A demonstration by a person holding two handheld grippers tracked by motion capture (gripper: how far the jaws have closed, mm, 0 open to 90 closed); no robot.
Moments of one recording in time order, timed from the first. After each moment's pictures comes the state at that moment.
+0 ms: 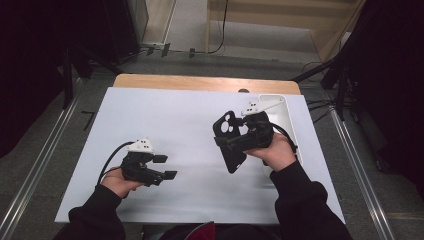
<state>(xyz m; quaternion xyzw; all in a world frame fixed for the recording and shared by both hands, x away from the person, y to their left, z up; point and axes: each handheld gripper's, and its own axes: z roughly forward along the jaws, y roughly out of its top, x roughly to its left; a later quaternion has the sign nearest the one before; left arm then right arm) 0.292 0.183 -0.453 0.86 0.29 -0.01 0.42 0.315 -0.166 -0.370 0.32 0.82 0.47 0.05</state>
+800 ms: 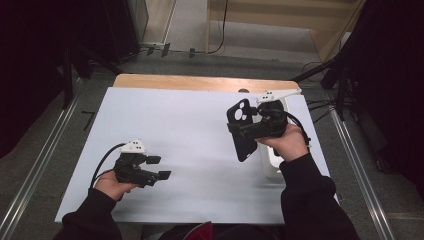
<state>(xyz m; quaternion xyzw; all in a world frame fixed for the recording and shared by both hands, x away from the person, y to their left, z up) 0.288 0.198 -0.453 0.85 0.31 0.00 0.41 0.329 -0.198 -0.354 0.36 0.80 0.47 0.09</state>
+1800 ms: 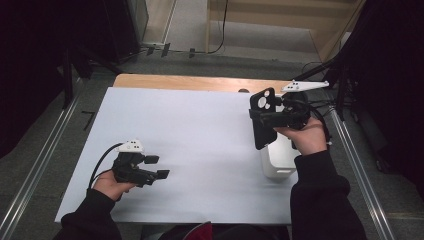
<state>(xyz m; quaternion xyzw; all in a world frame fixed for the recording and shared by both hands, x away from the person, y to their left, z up) 0.290 0.201 -0.453 0.85 0.32 0.00 0.42 0.333 -0.243 -0.338 0.42 0.77 0.46 0.15</state>
